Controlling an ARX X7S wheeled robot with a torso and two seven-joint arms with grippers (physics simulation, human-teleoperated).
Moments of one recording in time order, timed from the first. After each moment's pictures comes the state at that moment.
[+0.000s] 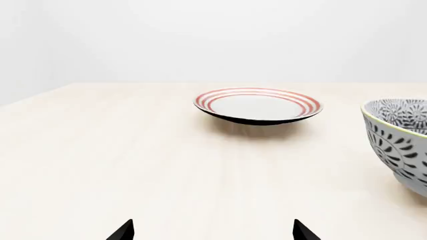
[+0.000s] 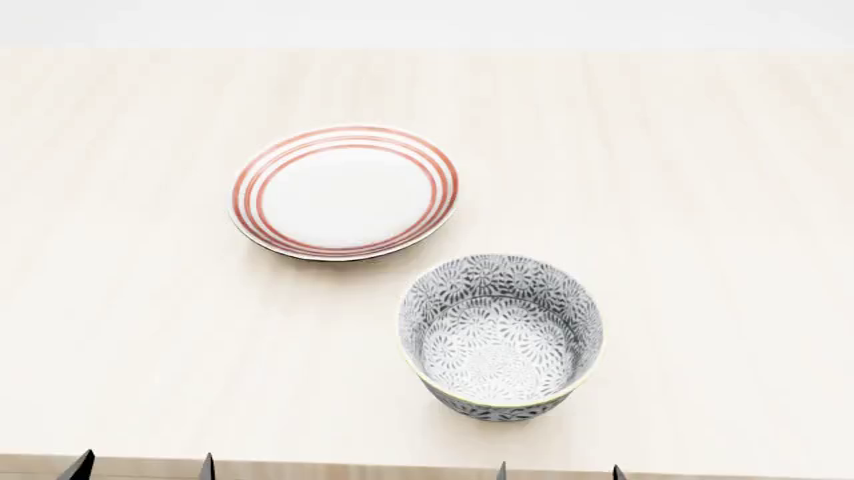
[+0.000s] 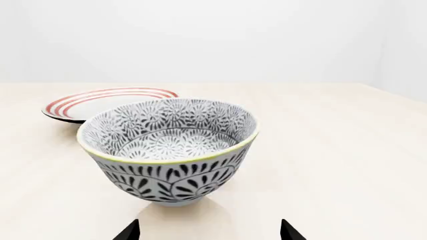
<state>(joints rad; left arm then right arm) 0.00 0.00 0.00 0.00 0.00 0.00 0.00 0.00 0.00 0.00 0.00 0.00 0.00 0.00</state>
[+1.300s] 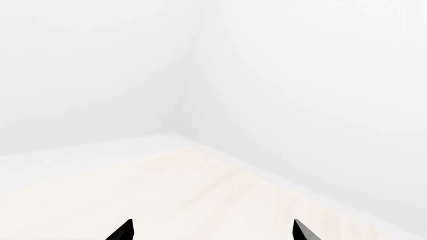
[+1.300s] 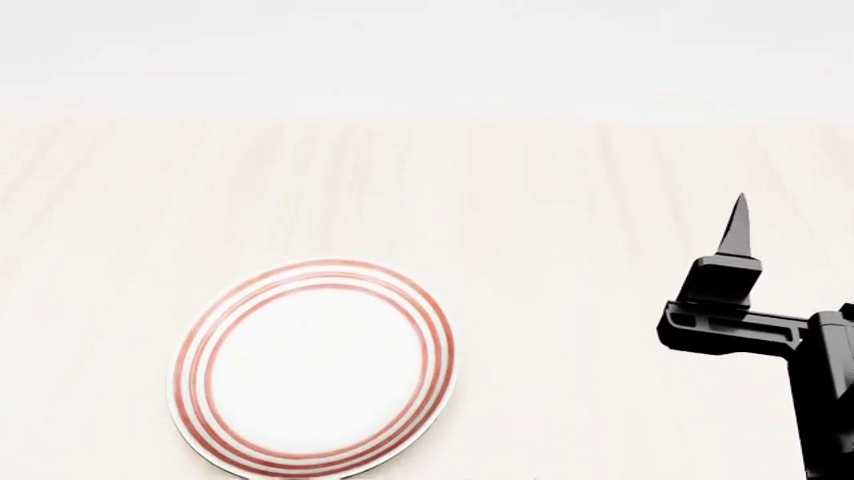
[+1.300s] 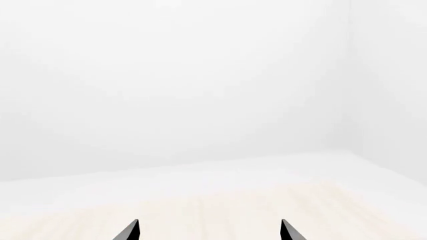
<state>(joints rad) -0.09 -0.11 -0.33 0.44 -0.32 -0.34 -0.32 0.47 0.34 0.32 -0.59 0.44 0.95 0.07</state>
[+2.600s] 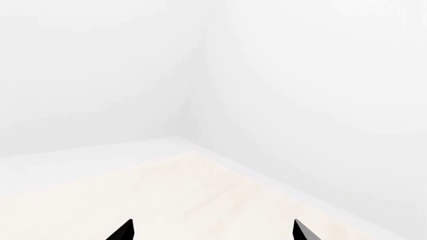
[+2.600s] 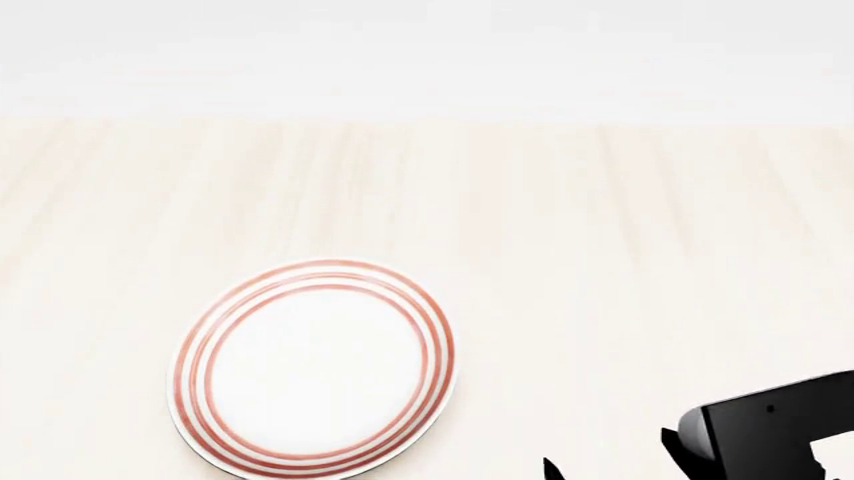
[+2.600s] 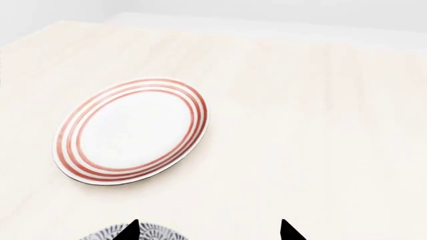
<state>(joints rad) -0.08 -0.16 -0.33 0.45 -0.38 -0.31 -0.38 0.35 0.48 0.35 -0.75 0.91 1.54 0.00</state>
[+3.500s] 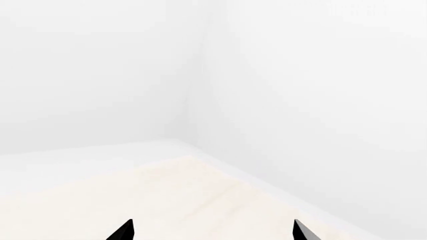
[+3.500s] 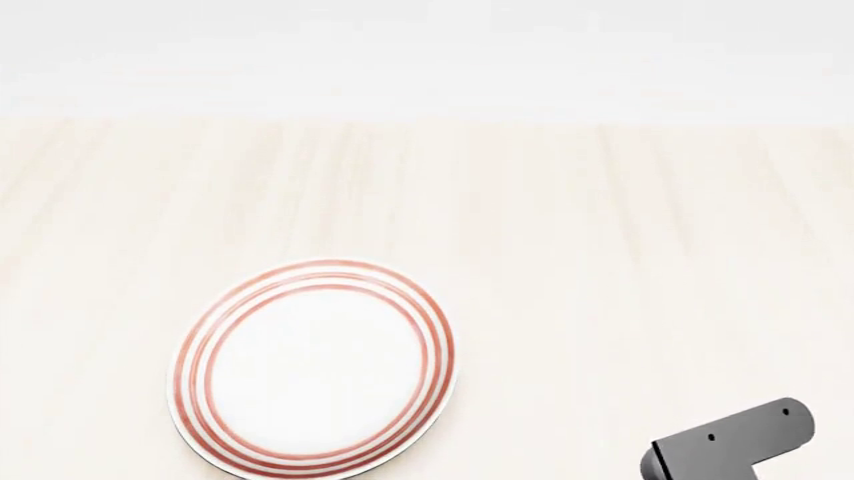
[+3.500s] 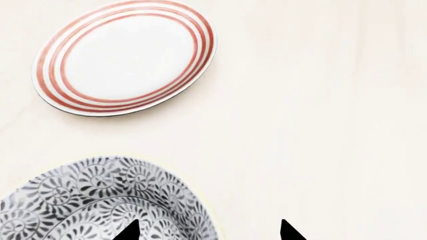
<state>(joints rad) -0.06 -0.18 -0.33 0.47 -0.44 -0.30 -0.40 0.31 0.64 0.09 -0.57 0.94 1.38 0.03</state>
